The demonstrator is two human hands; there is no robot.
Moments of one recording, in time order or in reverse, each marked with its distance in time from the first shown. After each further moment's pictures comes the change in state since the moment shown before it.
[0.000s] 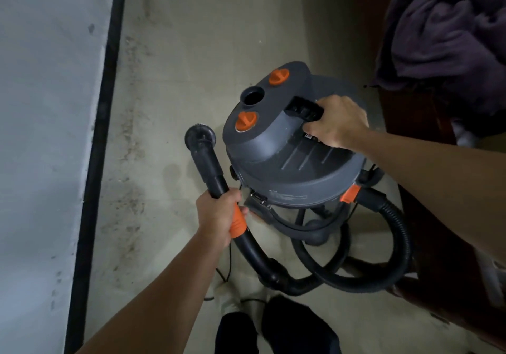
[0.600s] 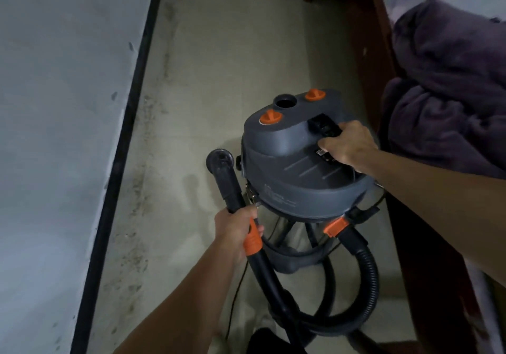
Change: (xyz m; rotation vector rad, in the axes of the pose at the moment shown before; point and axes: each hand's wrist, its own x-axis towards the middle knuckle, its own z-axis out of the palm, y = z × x) left_hand 0.020 0.152 0.114 -0.001 -0.061 -0.087; right_hand 0.151 0.019 -0.099 0.331 -0.040 0.323
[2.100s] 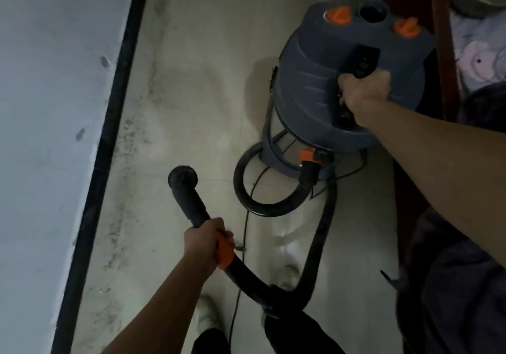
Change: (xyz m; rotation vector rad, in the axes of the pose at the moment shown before) left_hand 0.245 0.199 0.159 -0.134 0.301 -0.152; right_hand 0.455 -0.129 -0.039 0.550 0.227 0.110
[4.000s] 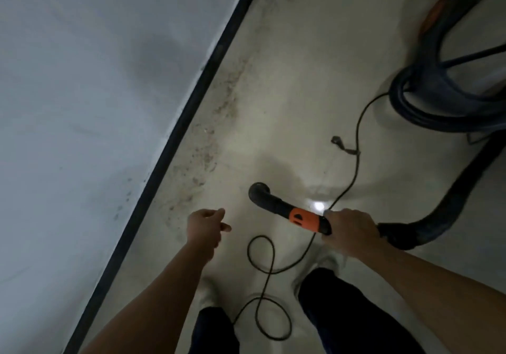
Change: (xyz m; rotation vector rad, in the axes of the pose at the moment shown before) left_hand 0.083 -0.327 -0.496 0.169 0.271 0.033; right_hand -0.602 0.400 0.094 -1.270 -1.018 -0.905
